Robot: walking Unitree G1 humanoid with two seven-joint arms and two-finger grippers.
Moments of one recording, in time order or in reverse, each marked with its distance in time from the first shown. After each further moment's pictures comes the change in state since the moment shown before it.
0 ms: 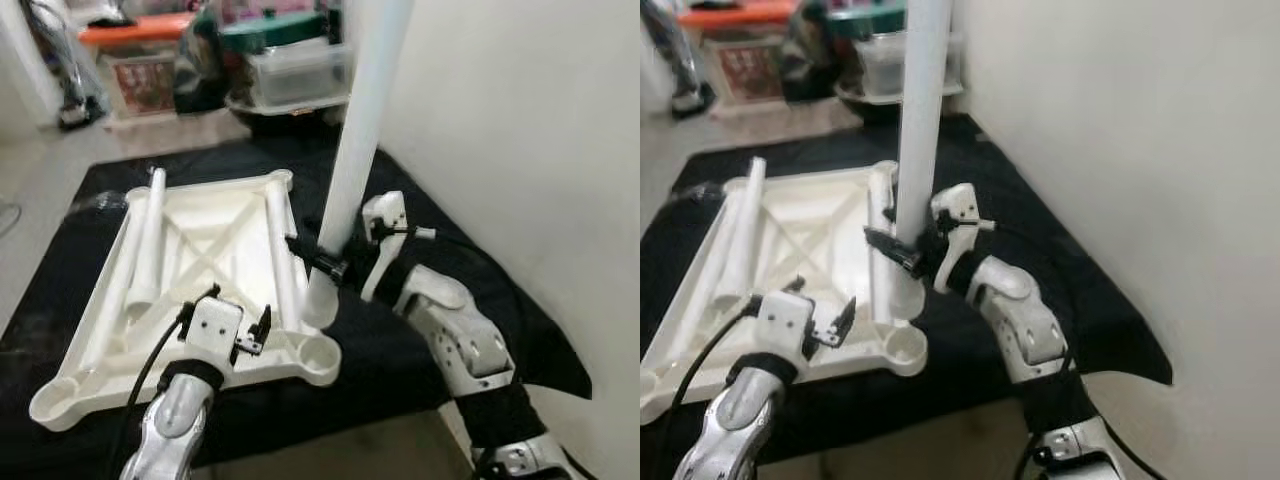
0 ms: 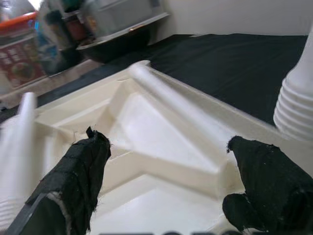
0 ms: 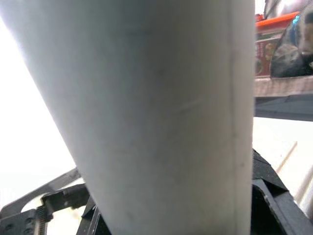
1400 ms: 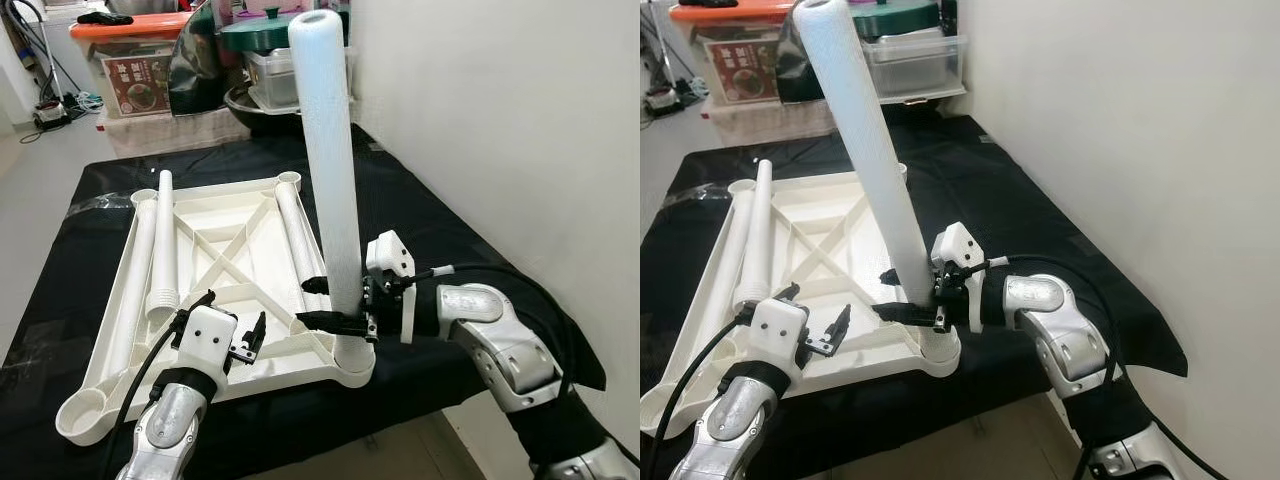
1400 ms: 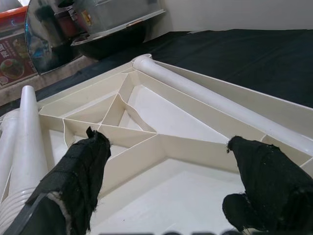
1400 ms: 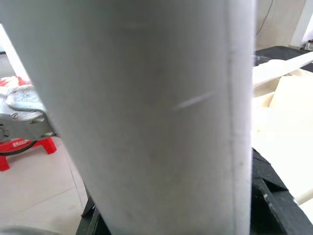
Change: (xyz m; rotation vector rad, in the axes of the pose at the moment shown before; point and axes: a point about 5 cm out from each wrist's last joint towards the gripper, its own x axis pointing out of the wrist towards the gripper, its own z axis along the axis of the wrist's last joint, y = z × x) left arm -0.006 0.004 -0.007 0.013 0.026 -0.003; right arm -0.039 0.012 -0.009 -0.174 0.240 0.444
